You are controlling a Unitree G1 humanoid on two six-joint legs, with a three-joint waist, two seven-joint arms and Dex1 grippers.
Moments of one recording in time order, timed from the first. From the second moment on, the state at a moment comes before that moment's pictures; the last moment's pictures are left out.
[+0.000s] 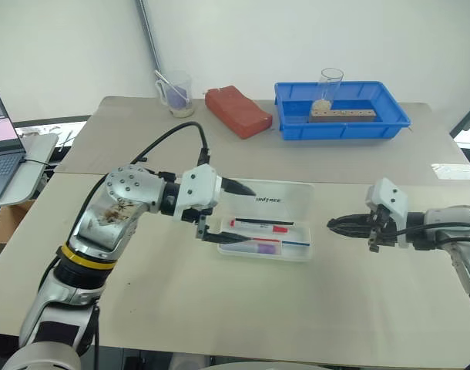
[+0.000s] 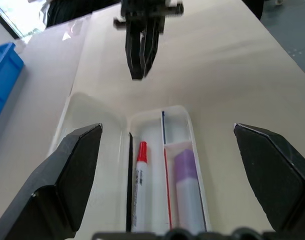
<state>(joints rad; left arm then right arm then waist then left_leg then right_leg) -0.55 0.71 -0.22 -0.25 -0.36 0.31 -1.31 -0.24 -0.96 -0.04 -0.25 0.39 0.56 1.16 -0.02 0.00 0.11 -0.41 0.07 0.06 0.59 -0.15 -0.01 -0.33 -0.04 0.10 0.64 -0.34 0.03</state>
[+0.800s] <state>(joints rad) -0.47 0.78 -0.22 -0.34 -0.36 0.33 -1.33 -0.34 -0.89 0.22 -0.22 0.26 0.51 1.20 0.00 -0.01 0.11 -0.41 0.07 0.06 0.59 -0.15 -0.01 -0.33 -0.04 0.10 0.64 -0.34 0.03</state>
